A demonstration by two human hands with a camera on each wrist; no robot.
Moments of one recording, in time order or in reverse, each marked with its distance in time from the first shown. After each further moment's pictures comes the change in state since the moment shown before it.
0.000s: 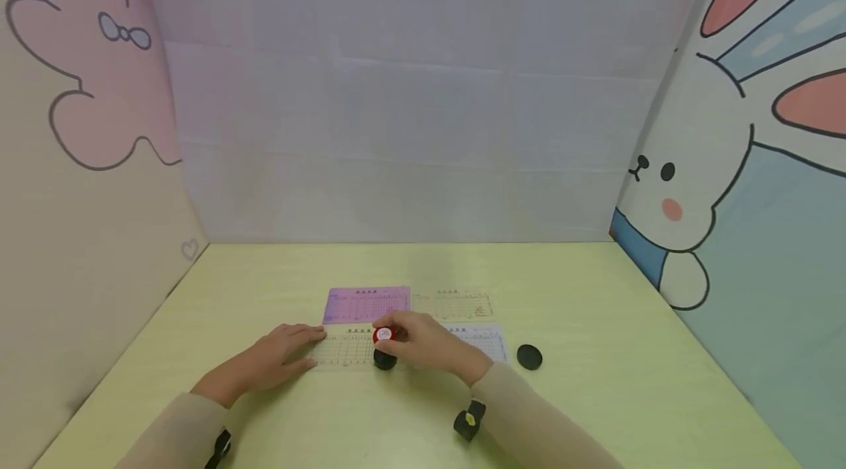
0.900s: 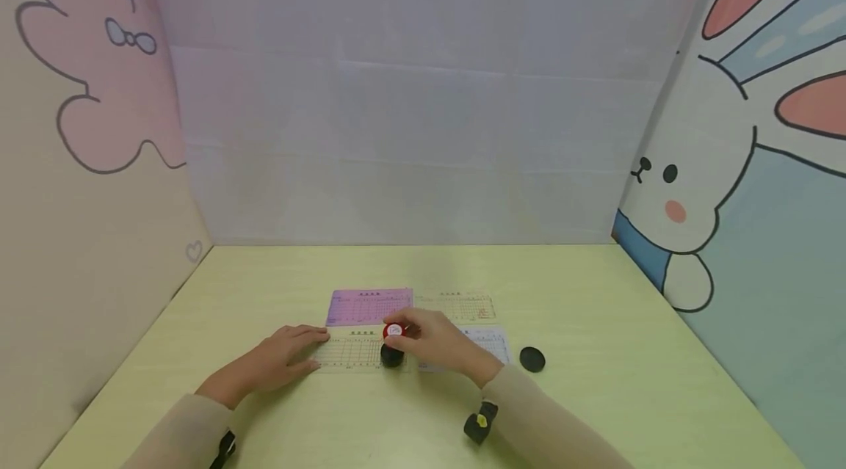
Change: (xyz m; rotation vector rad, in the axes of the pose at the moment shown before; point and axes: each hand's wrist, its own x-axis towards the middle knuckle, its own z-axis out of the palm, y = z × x) left_hand 0.001 0.001 -0.003 -0.001 -0.001 0.008; right_hand -0.006 0.010 -0.008 0.026 0.076 -0.048
